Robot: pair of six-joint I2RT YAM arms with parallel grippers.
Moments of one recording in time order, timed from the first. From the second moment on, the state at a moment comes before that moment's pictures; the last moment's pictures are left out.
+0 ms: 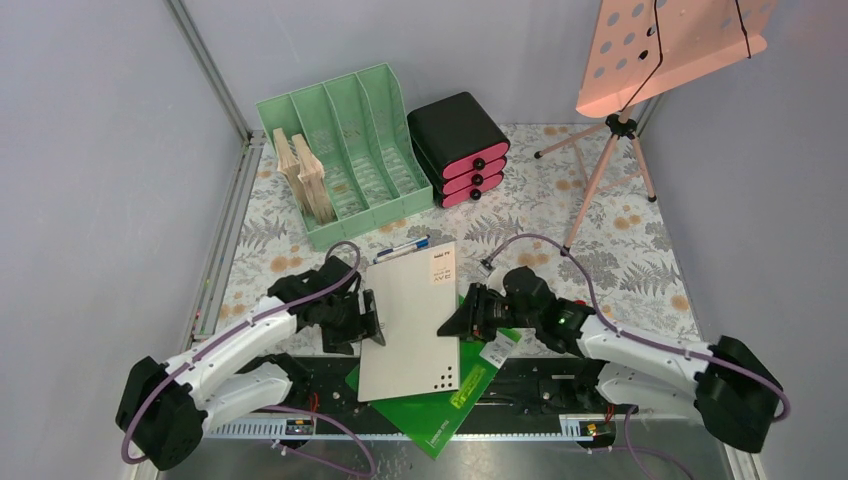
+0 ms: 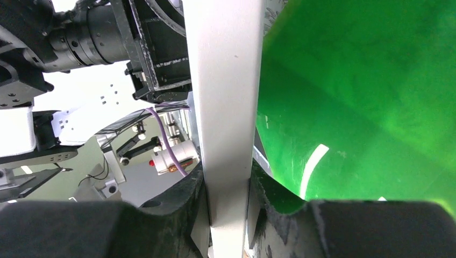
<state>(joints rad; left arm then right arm) -0.63 0.97 0.57 -0.88 0.23 -0.87 0.90 1.05 0.36 0.19 -0.45 1.30</state>
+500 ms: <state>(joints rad) -0.63 0.82 0.67 -0.86 0.11 -0.80 0.91 0.85 0.47 -0.28 -0.38 1.14</state>
